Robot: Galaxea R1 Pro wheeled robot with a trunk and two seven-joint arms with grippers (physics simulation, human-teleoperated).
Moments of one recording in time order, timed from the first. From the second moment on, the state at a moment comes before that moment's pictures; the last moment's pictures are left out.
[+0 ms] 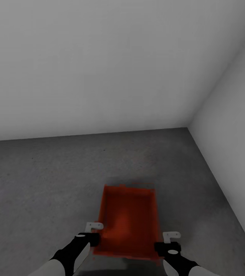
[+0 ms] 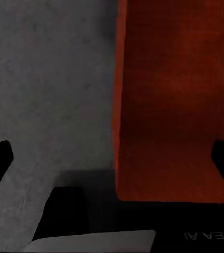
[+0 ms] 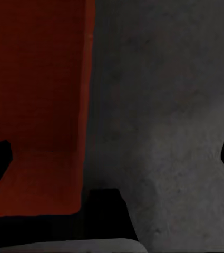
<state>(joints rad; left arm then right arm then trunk) -0.58 -0.09 -0.26 -0.34 0.23 0.22 0.17 -0.60 0.03 0.90 -0.13 -0.82 -0.08 -0.30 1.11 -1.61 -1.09</state>
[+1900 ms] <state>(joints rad) -0.58 -0.09 -0.26 -0.35 0.23 0.22 0.17 -0.60 0.03 0.90 -0.13 -0.82 -0.08 -0.30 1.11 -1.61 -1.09</state>
